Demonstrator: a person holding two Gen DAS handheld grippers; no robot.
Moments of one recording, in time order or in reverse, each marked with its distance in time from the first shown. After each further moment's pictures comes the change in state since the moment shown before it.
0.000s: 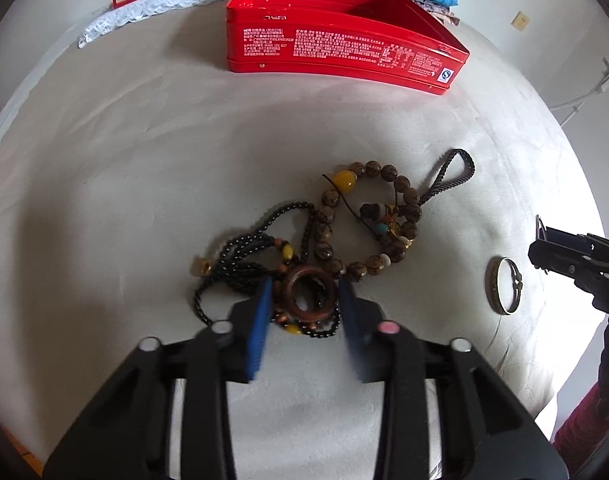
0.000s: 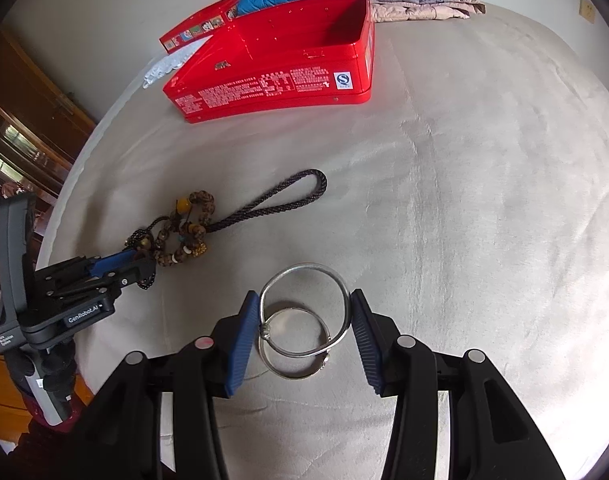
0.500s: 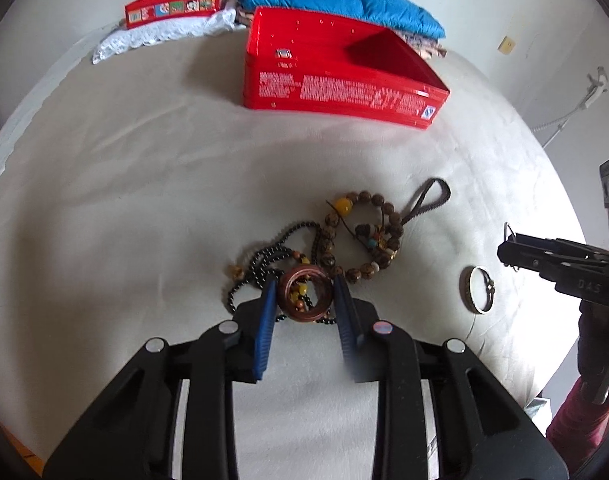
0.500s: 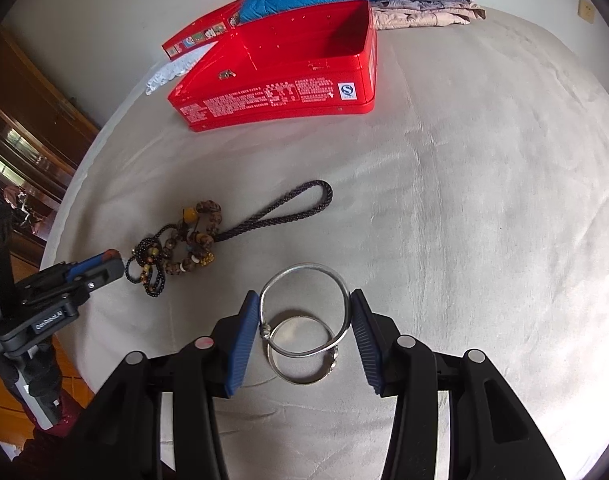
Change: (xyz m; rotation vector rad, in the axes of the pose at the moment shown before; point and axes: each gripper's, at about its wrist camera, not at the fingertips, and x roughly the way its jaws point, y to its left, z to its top) left arm -0.046 0.017 -0.005 -0.014 -0.103 -0.043; right arm -0.005 0.003 0.007 0.004 -0.021 0.011
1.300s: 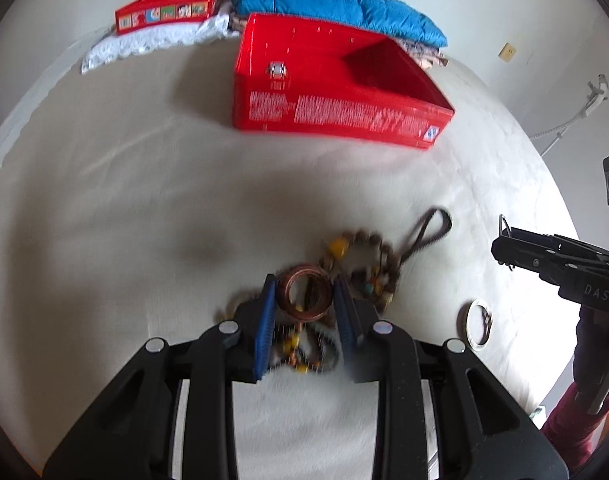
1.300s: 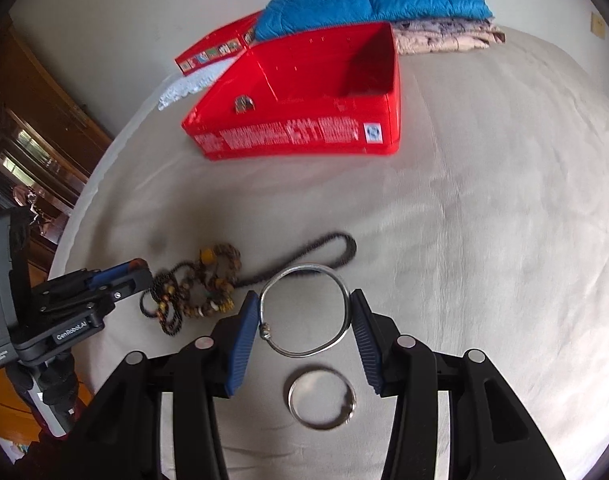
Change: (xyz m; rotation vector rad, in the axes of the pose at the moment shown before) left arm 0.013 -0.005 0.038 0.001 -0.015 -0.014; right arm -0.002 0.016 0.043 -0.036 -0.071 0.043
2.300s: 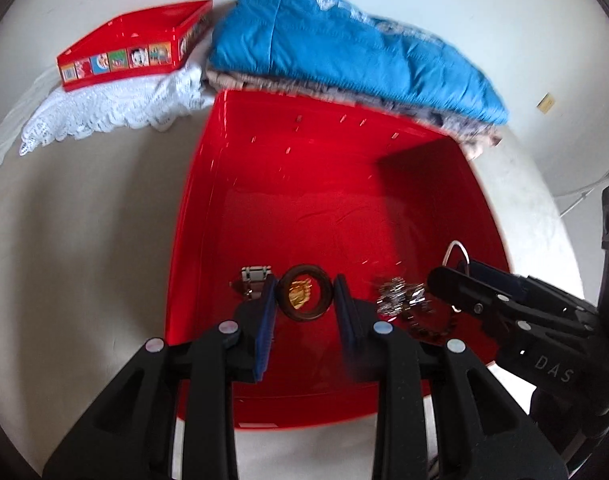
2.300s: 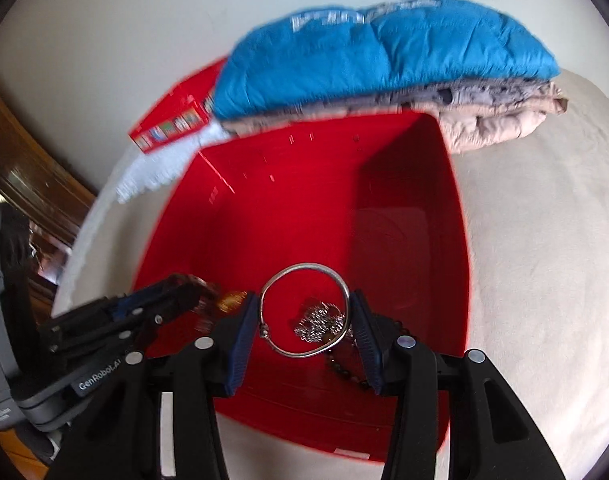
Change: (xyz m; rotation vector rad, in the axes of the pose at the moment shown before) left arm 0.107 0.006 0.204 -0.069 -0.009 0.005; right arm 0.116 -0.024 0.185 0.066 -0.032 -0.005
